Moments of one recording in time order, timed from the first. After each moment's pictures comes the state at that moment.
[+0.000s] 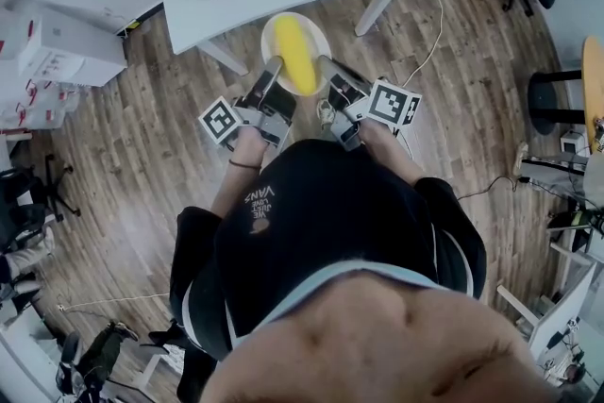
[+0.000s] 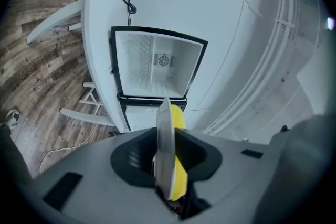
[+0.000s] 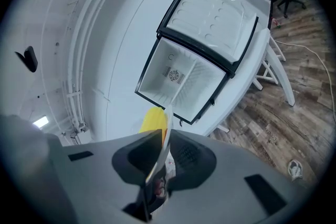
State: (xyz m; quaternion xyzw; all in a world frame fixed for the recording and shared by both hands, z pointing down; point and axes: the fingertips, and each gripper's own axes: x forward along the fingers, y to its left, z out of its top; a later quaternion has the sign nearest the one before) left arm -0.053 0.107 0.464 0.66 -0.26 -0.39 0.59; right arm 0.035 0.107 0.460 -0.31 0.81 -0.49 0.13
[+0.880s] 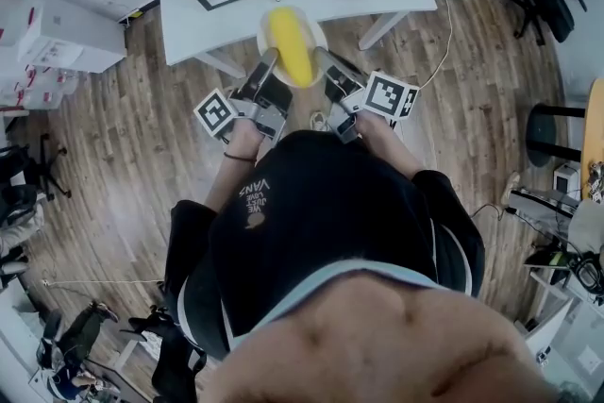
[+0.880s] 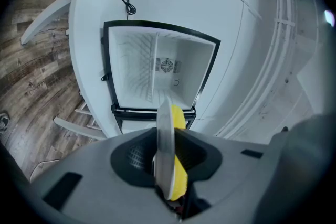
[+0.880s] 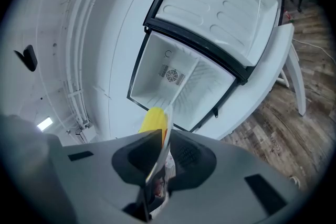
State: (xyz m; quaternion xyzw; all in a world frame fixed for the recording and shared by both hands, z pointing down) left arm -0.043 0.003 0.465 0.65 -0.30 -0.41 0.57; right arm 0.045 -0.007 0.462 -0.26 0.82 -0.50 0.10
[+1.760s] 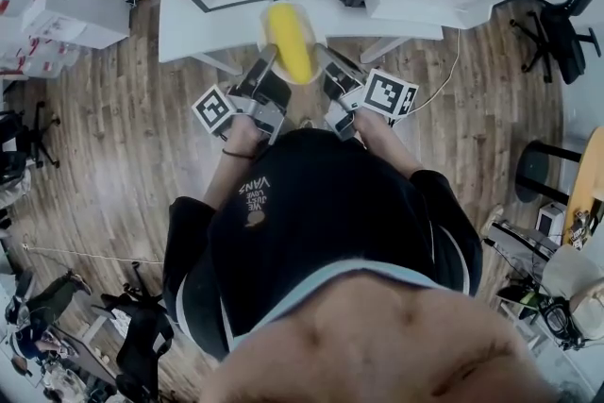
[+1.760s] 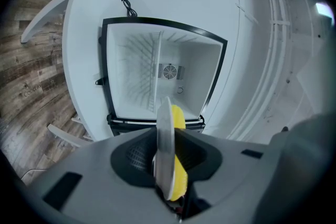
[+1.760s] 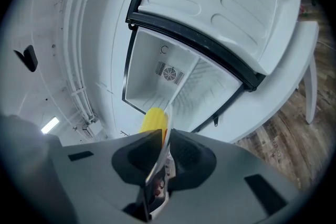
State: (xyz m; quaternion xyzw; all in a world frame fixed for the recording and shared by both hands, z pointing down) left arm -0.037 -0.059 0.476 0.62 -0.34 -0.45 0.55; right arm 0.048 -0.081 0.471 -0.21 0.83 -0.51 0.07
